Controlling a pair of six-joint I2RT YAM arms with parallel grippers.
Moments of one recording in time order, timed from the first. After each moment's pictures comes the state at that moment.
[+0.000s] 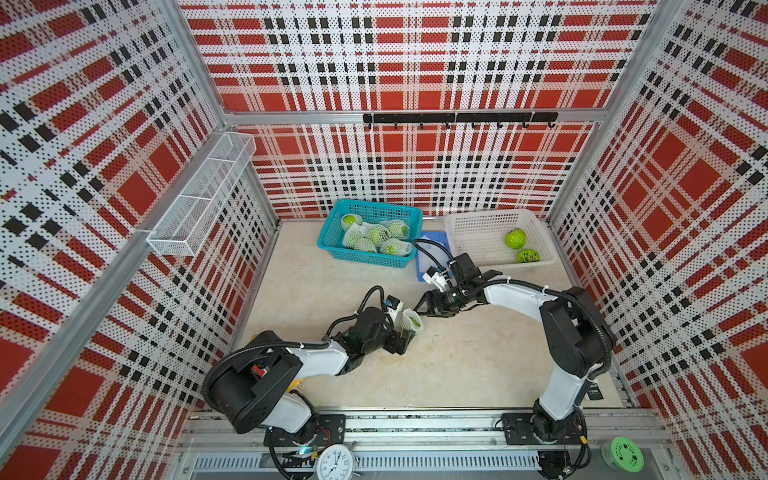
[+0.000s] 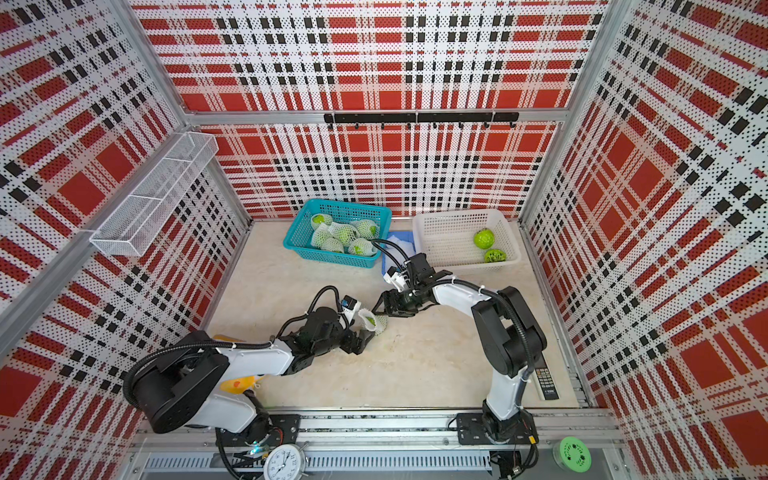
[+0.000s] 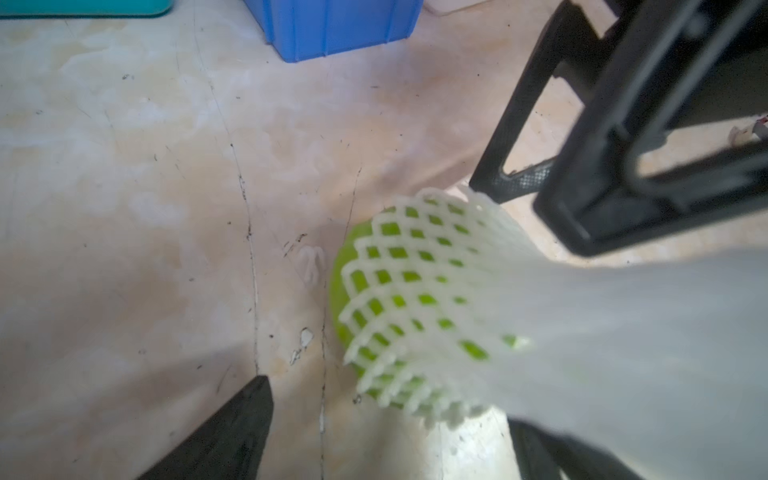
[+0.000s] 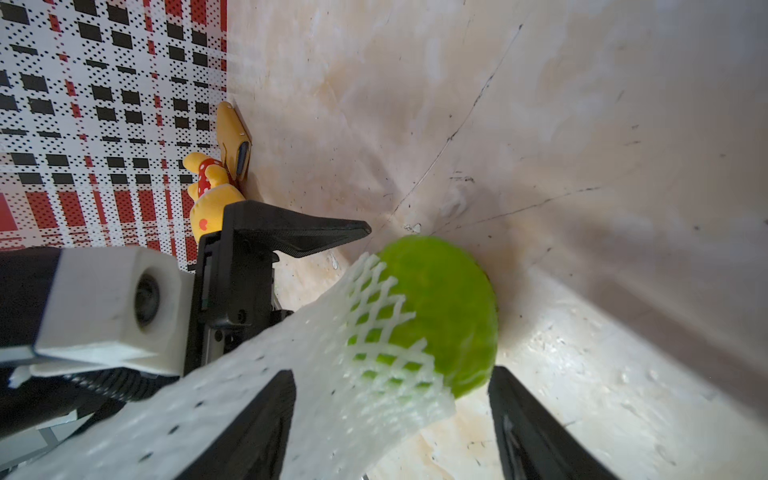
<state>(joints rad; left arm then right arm) -0.71 1.47 0.42 0.42 0.11 -0.24 0.52 1.81 1.13 -0.40 -0.75 0.35</state>
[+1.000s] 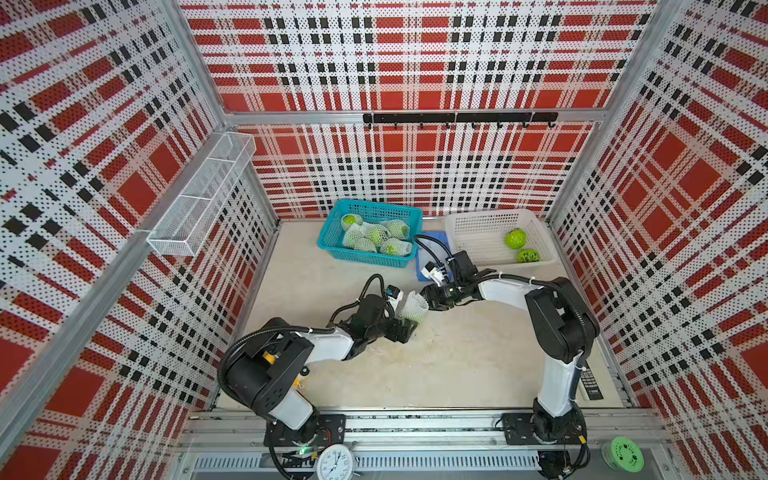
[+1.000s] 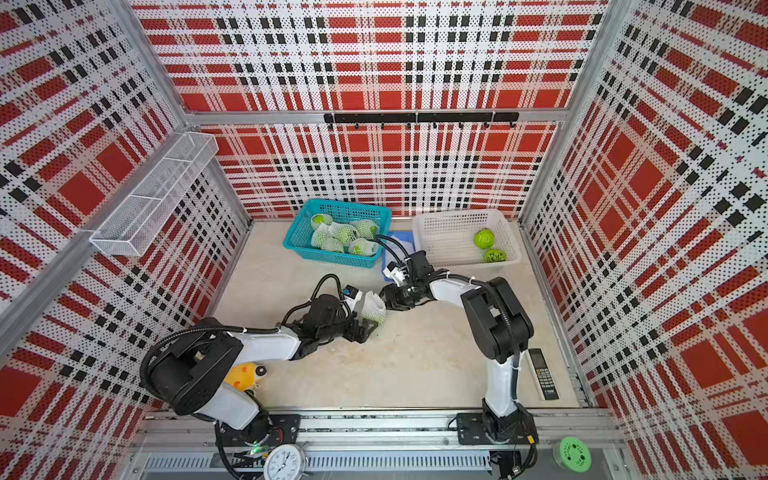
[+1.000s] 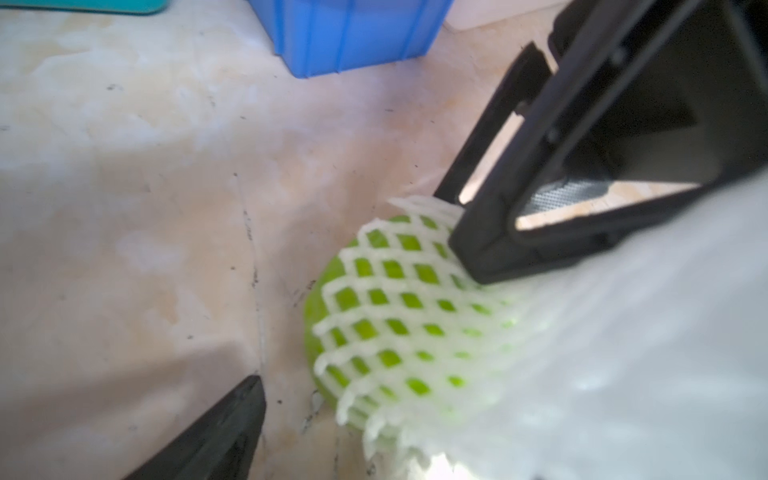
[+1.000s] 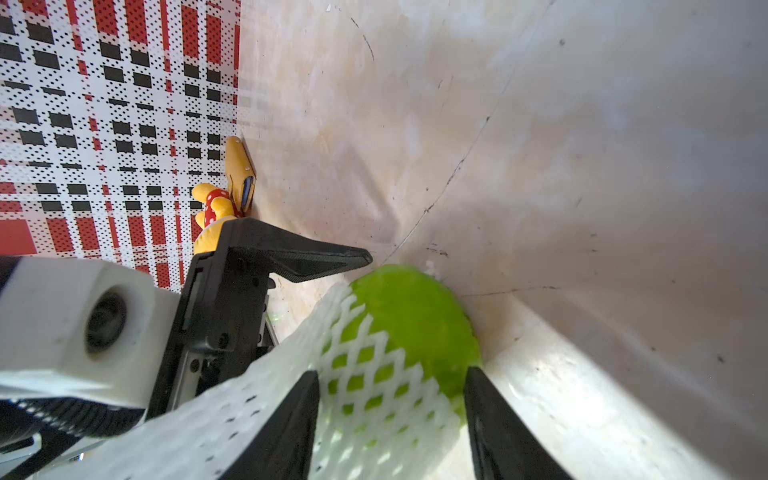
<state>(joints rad) -0.62 1.57 0.53 0.40 0.20 -0.27 0.49 1.93 1.19 -0.28 -0.79 0.37</state>
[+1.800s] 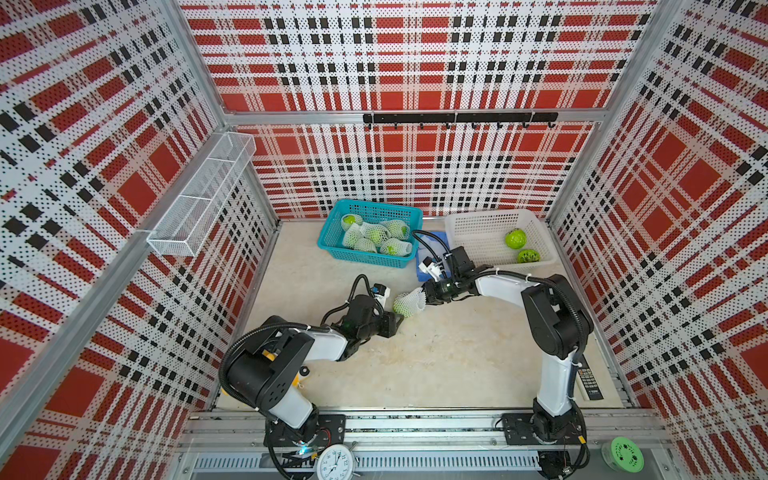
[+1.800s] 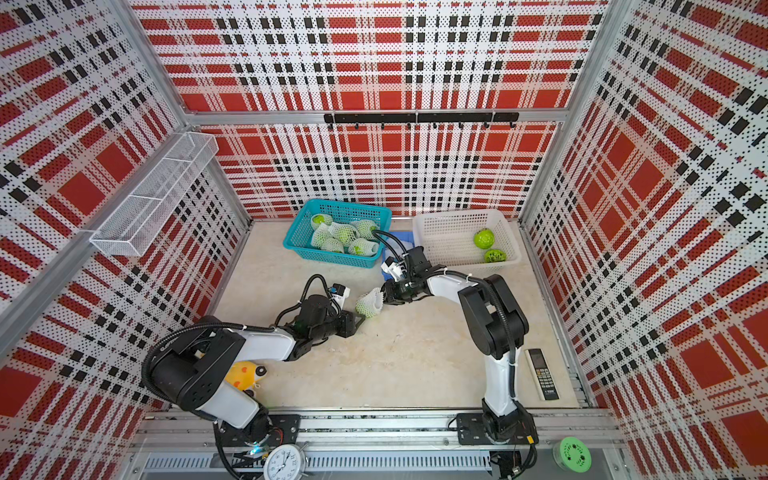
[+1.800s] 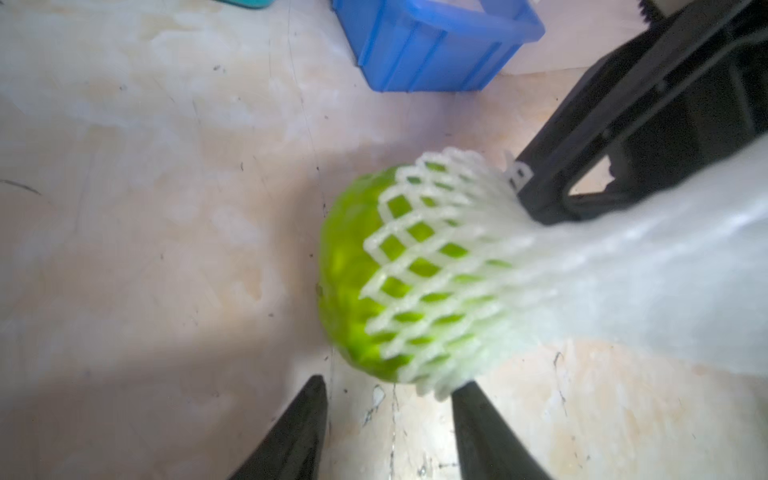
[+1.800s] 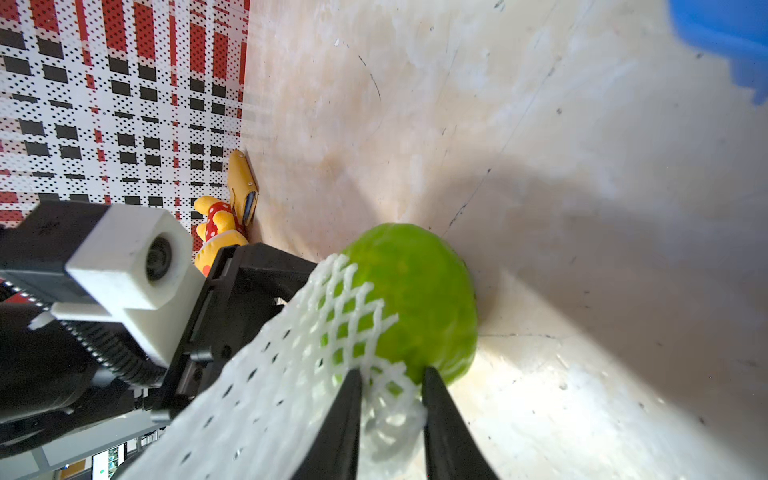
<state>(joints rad) -0.54 1.58 0.46 0.51 0.24 -0.38 0.49 1.97 1.25 -0.28 -0.78 0.37</state>
